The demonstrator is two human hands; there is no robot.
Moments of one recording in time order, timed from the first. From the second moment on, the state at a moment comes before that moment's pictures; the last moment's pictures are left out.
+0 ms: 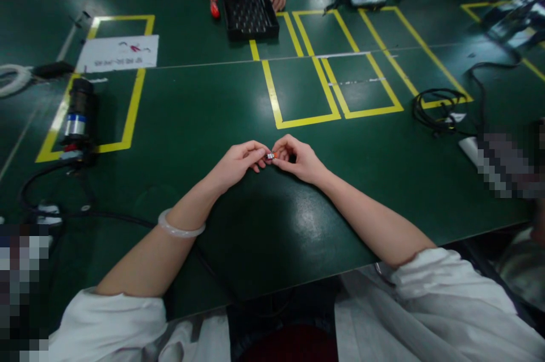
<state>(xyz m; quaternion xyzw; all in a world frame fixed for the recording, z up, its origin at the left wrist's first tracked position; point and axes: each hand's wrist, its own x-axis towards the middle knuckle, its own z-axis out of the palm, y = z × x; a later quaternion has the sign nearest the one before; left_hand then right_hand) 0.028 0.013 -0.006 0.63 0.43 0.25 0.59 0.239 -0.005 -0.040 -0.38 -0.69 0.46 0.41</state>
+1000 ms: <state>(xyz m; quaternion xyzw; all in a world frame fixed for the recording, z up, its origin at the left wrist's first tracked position) 0.029 0.010 -0.013 0.63 0.42 0.29 0.59 0.239 -0.006 -0.039 -0.39 -0.68 0.45 0.42</state>
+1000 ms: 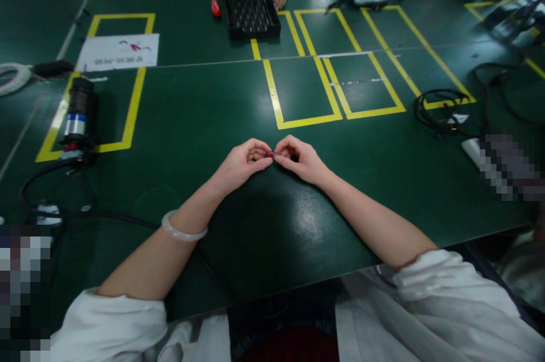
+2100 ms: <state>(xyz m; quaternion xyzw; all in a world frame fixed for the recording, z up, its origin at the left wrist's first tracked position) 0.030 0.003 -0.014 0.79 0.39 0.33 0.34 0.239 -0.005 -0.038 -0.39 -0.70 0.43 0.42</state>
